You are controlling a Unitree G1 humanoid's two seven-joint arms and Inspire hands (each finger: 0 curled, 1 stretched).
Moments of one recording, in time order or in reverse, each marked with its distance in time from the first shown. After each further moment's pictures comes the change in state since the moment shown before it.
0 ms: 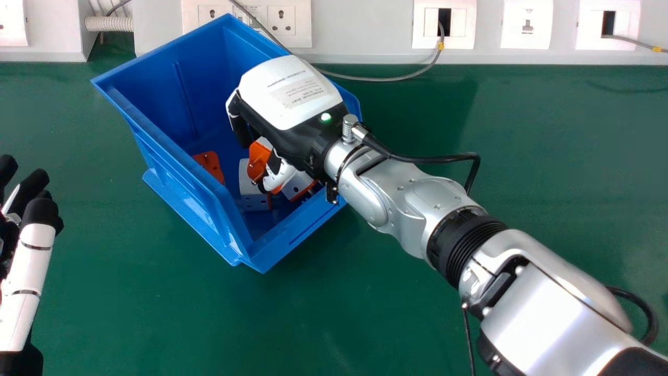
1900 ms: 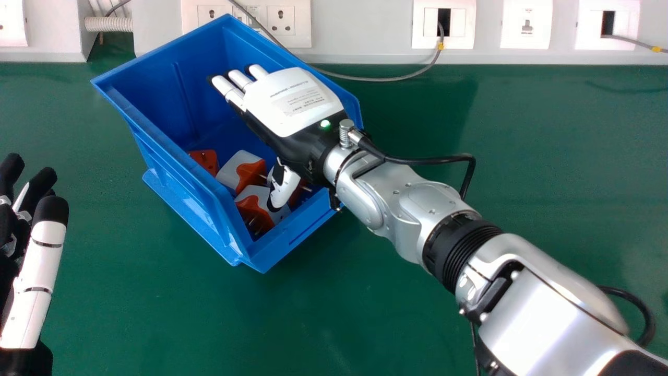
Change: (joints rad) left arm -0.001 -0.011 -0.018 -0.009 0.041 0.000 0.005; right arm 0.009 0.003 0.030 -0.029 0.034 0.065 0.087
